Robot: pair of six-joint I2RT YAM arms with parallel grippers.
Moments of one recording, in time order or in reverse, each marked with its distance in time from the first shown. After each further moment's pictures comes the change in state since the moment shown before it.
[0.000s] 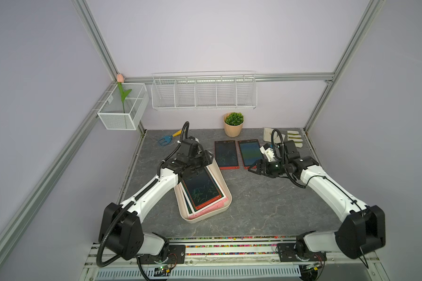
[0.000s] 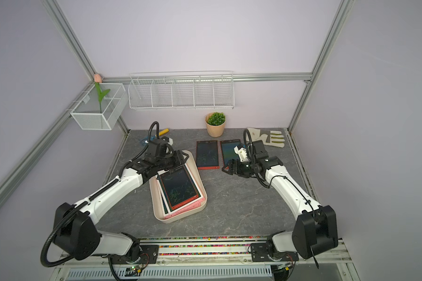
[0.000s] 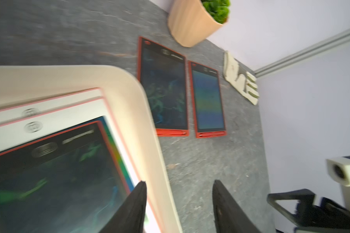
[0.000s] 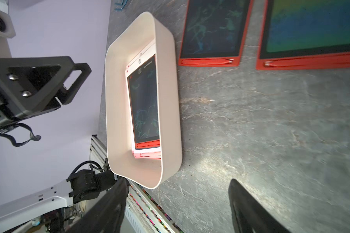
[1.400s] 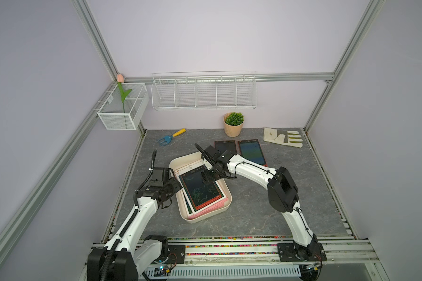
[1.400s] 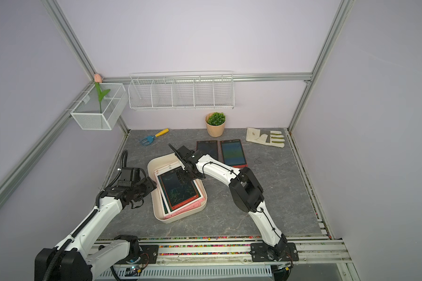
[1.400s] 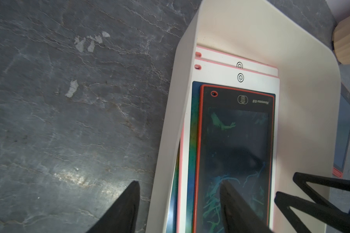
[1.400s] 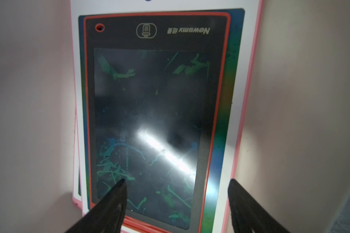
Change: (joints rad) left arm 0.330 -0.296 -0.409 -0.186 -0.091 -0.003; right arm 0.518 0.829 0.782 -0.206 0.443 -0.048
